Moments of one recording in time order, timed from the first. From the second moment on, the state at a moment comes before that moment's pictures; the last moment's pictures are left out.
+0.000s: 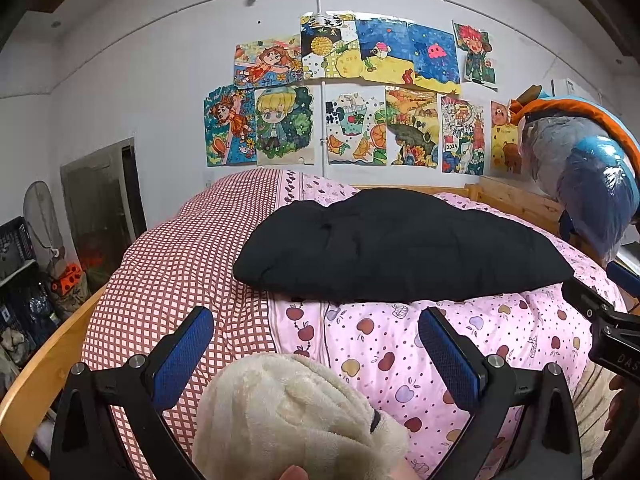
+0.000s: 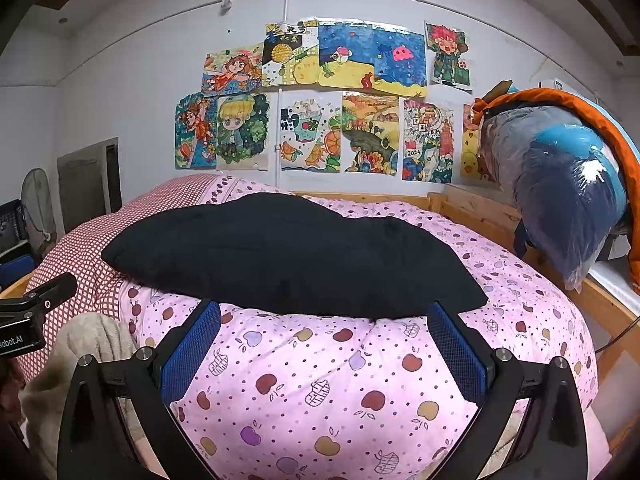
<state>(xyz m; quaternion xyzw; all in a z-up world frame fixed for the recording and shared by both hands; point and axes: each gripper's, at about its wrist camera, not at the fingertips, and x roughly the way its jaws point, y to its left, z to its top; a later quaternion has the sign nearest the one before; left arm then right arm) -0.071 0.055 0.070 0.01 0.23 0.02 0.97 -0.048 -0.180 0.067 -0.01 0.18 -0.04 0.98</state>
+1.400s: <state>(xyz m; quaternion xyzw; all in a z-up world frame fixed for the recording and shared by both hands) -0.071 0.058 0.069 0.02 0.23 0.02 0.97 -0.049 -0.176 0.064 -0.01 0.18 -0.04 0.98</state>
